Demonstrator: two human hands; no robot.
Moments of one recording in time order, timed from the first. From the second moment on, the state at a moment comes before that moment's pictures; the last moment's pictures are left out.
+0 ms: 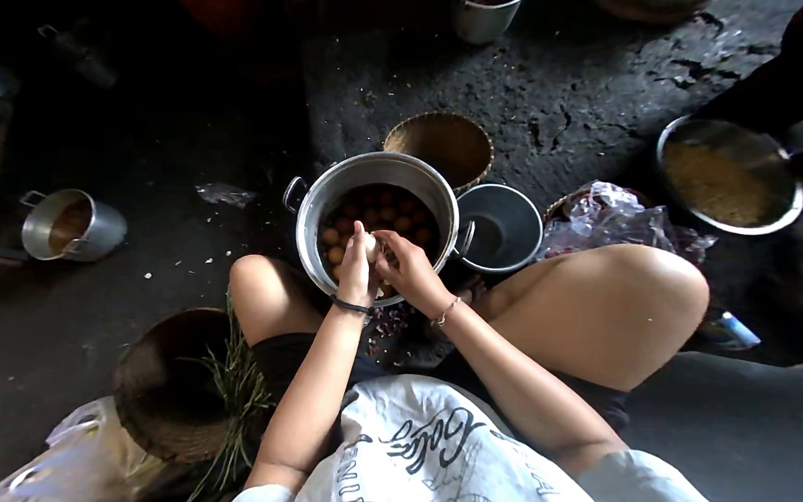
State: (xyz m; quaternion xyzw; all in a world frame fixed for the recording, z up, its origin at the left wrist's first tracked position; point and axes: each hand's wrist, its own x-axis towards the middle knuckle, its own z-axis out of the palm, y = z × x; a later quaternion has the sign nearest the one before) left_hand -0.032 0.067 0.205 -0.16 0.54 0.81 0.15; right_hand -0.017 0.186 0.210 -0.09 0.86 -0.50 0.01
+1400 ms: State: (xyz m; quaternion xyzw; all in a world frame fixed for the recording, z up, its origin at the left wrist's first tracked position) left_hand -0.050 0.036 0.195 -0.19 0.56 0.79 0.16; right_hand -0.051 0.199 0.209 -0.07 0.94 -0.32 0.05
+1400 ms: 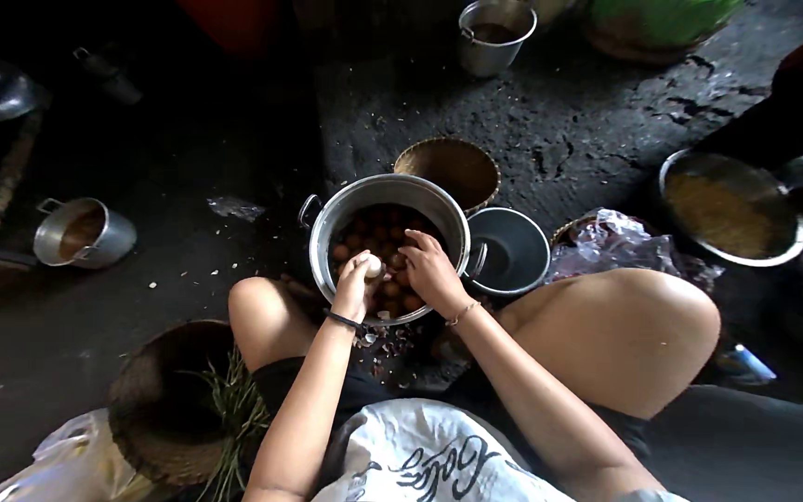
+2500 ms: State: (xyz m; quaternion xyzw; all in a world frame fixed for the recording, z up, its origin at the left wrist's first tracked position) left_hand -0.071 0.019 0.200 0.09 0.91 0.07 0.39; right_hand -0.150 0.108 0.139 -0.11 0.94 -0.07 0.33
